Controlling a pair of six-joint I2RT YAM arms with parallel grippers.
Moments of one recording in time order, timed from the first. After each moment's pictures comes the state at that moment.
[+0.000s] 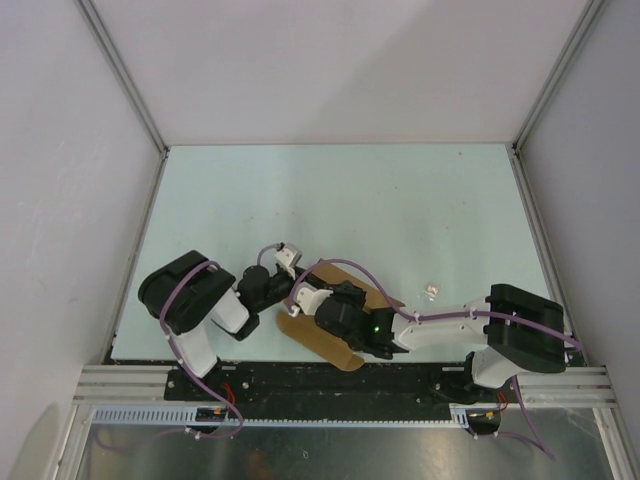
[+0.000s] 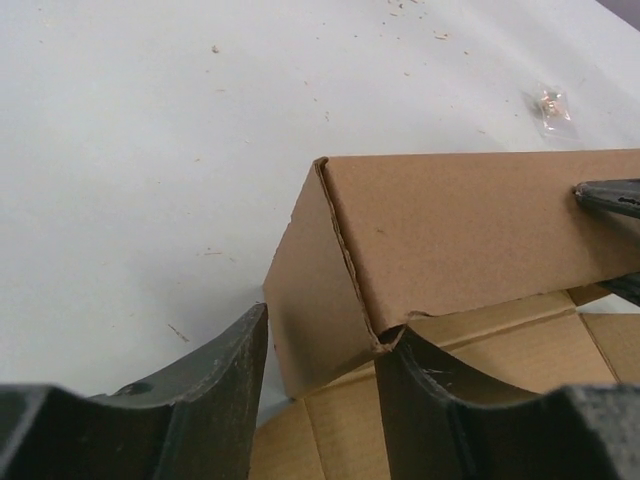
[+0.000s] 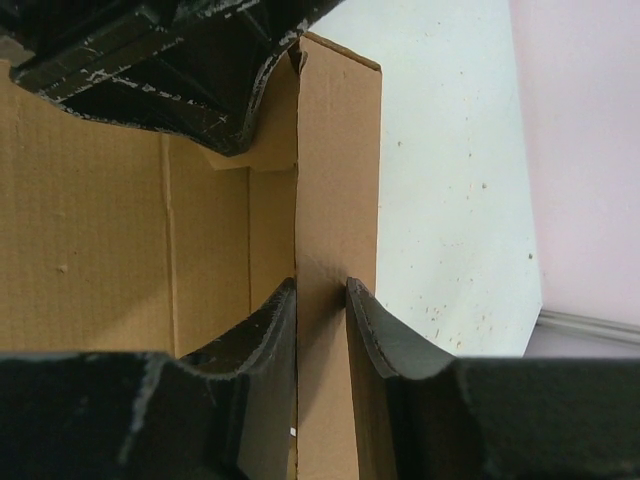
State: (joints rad) left arm -0.59 1.76 0.22 1.32 0.32 -0.23; right arm 1.33 1.54 0.77 0.06 0.79 -0.42
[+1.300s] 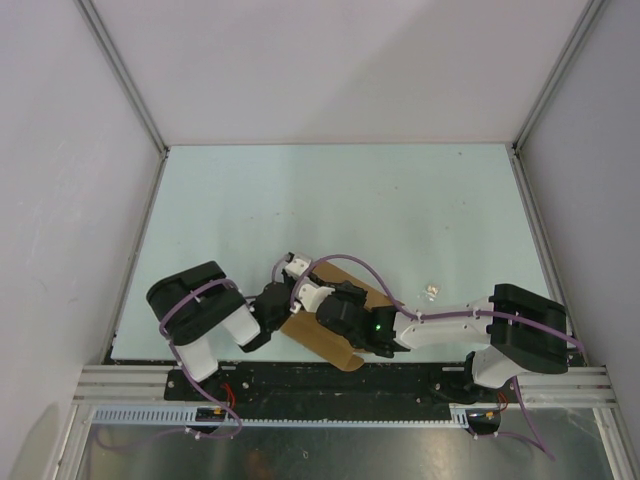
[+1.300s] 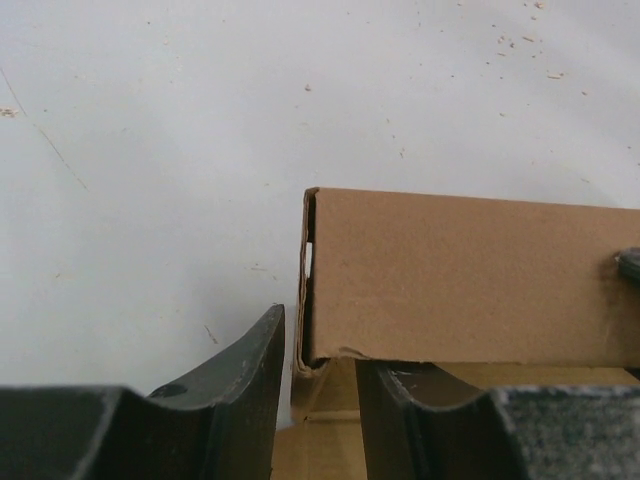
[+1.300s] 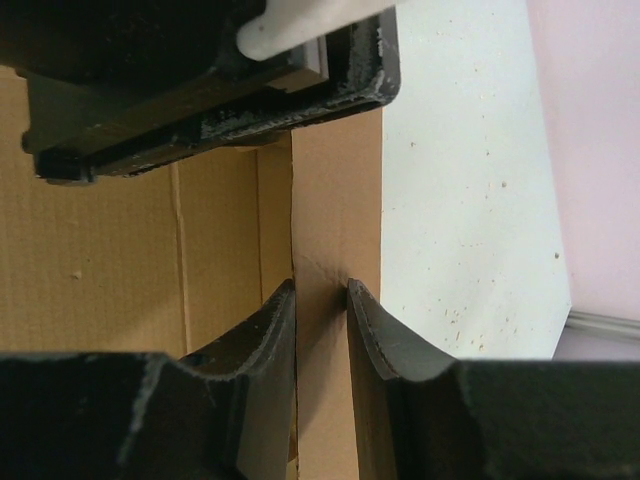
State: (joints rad) left arm -0.88 1.74 0.22 1.32 -0.26 -0.17; right arm 1.32 1.53 0.77 0.05 0.76 -0.37
